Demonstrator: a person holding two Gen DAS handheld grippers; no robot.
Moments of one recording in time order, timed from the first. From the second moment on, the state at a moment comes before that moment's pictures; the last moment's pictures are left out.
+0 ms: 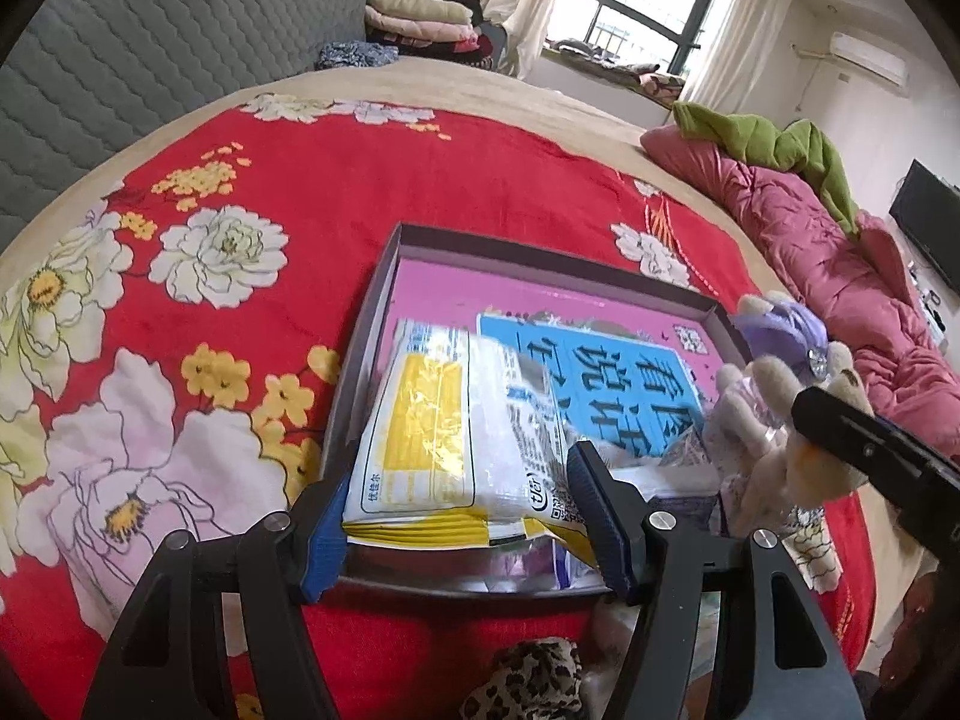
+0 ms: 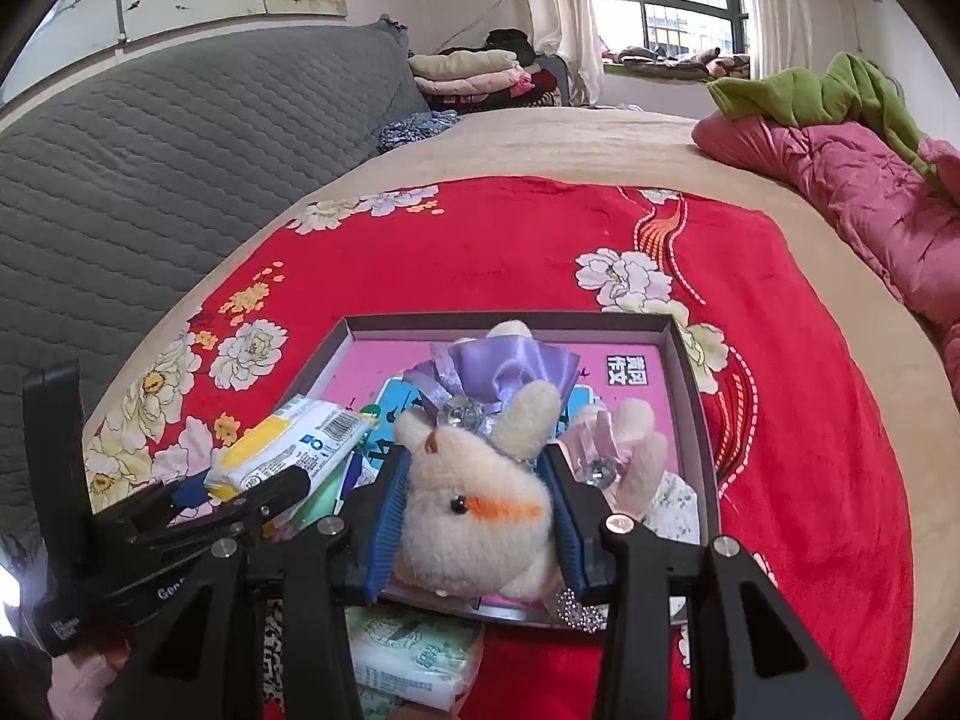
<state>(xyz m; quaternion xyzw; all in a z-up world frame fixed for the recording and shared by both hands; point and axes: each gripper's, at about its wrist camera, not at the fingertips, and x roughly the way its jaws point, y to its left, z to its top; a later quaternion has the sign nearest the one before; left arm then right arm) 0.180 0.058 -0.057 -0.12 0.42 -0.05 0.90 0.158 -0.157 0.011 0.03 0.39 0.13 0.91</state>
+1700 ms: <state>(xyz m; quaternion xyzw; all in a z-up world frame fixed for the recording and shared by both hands) 0.174 0.065 -0.065 -0.13 0.39 -0.08 0.91 0.154 -0.142 -0.031 0.00 0.41 0.11 0.91</state>
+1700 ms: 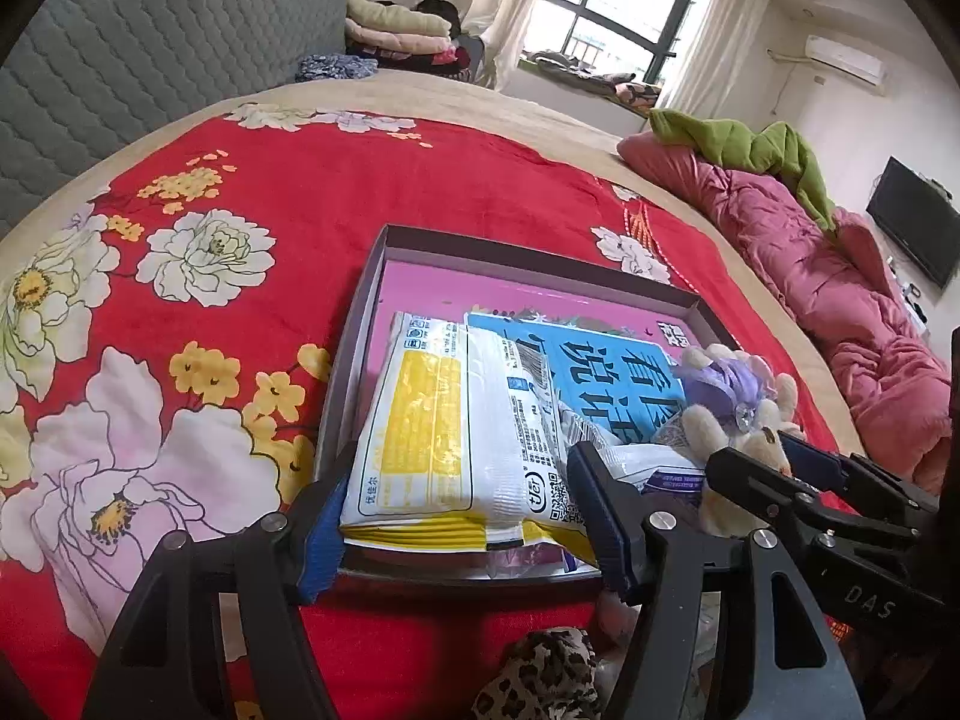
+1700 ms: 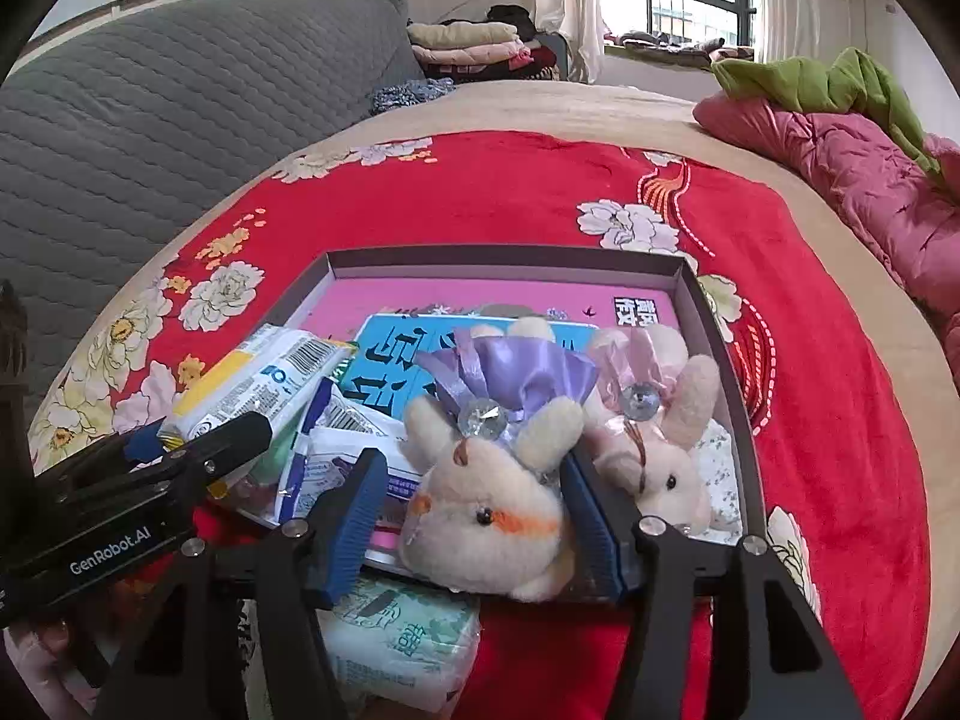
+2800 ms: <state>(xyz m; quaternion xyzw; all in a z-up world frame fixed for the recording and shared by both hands) 0.170 0.064 -0.057 -0.13 0.41 -0.08 0.90 0.144 -0.160 -0.001 0.02 0.38 0.09 0.92</state>
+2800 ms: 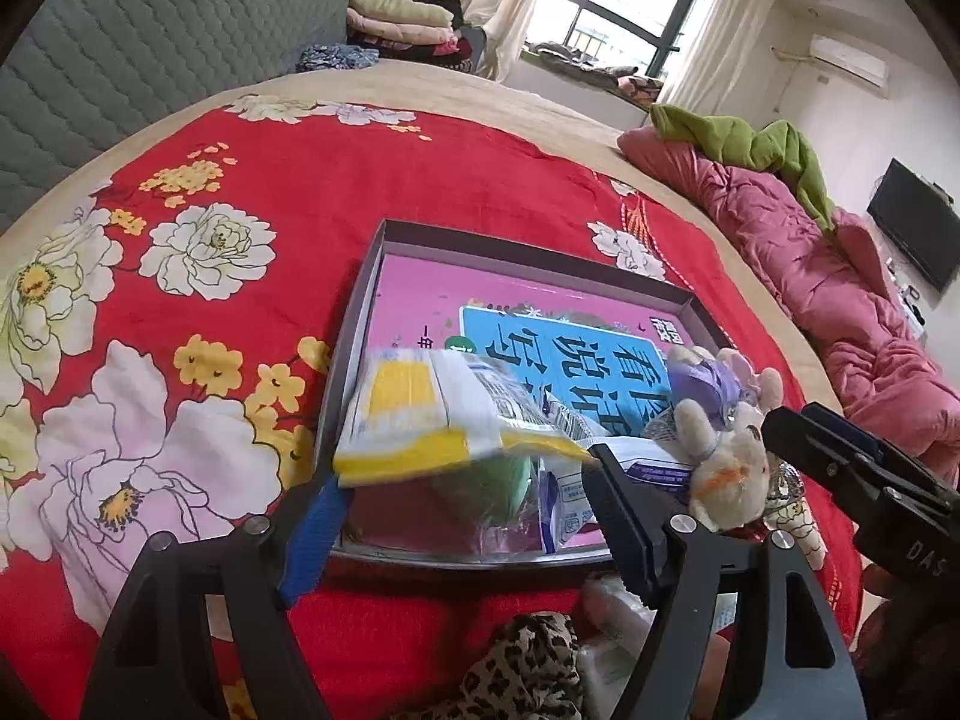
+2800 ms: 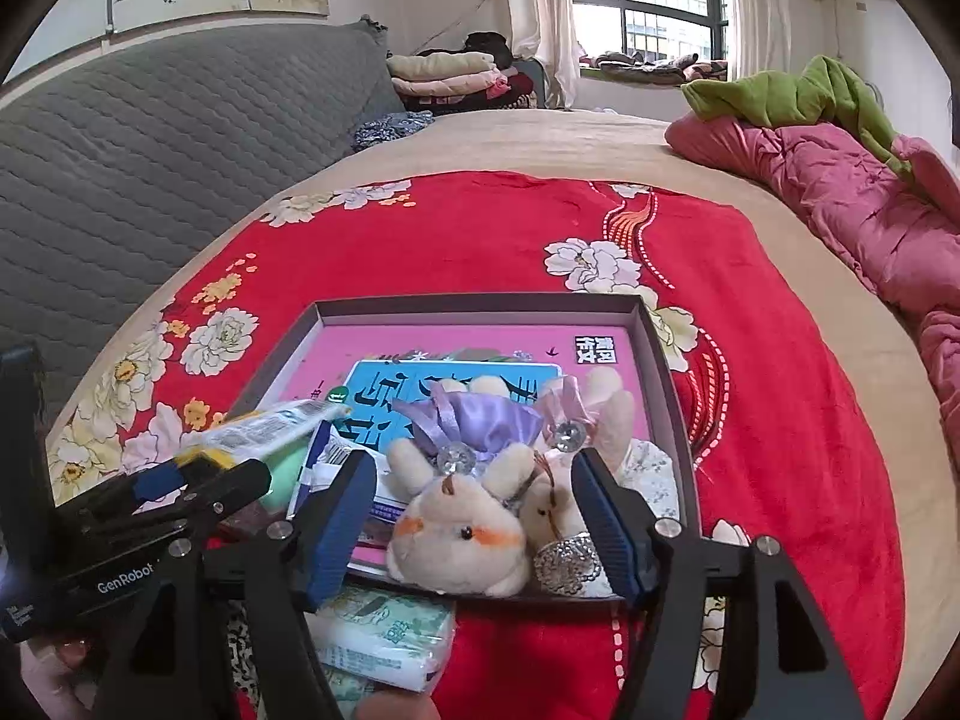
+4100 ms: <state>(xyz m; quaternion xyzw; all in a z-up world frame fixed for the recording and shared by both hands) 0.109 0.065 0.027 -0.12 0.37 -0.06 0.92 0.104 -0.165 0.057 0.03 0.33 0.11 0.94</state>
